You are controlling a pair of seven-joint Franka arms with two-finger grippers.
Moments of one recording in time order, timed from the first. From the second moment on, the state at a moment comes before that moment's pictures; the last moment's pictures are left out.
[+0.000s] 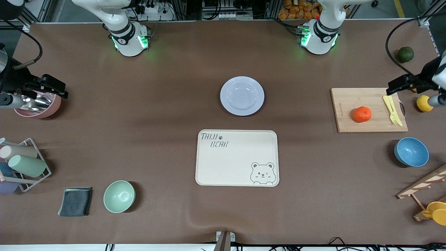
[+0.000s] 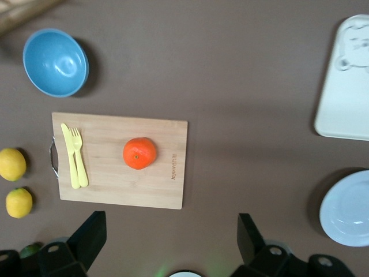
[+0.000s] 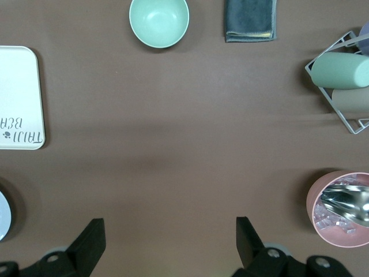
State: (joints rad) left arm 0.06 0.01 0.01 -1.69 0.01 1.59 -0.02; right arm -0.03 0.07 0.07 -1.48 0.01 1.47 0.03
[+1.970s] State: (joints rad) left arm 0.27 0.18 0.01 -2.37 0.06 2.43 0.09; right arm -0.09 0.22 0.07 -1.71 0.48 1.51 0.03
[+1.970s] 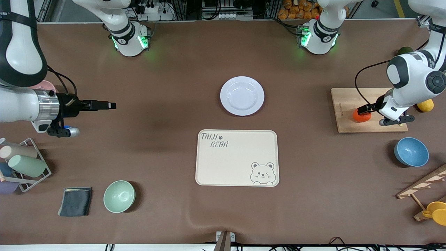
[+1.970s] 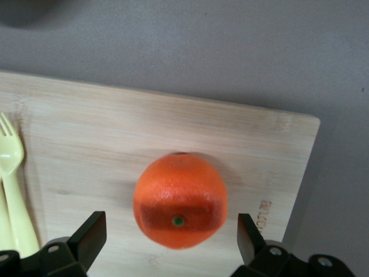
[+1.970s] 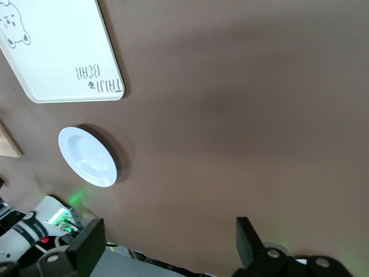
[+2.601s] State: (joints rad) left arm 0.27 0.26 0.01 -2.37 0.06 2.48 0.09; right arm -0.08 0.22 0.08 -1.86 0.64 1.61 0.00
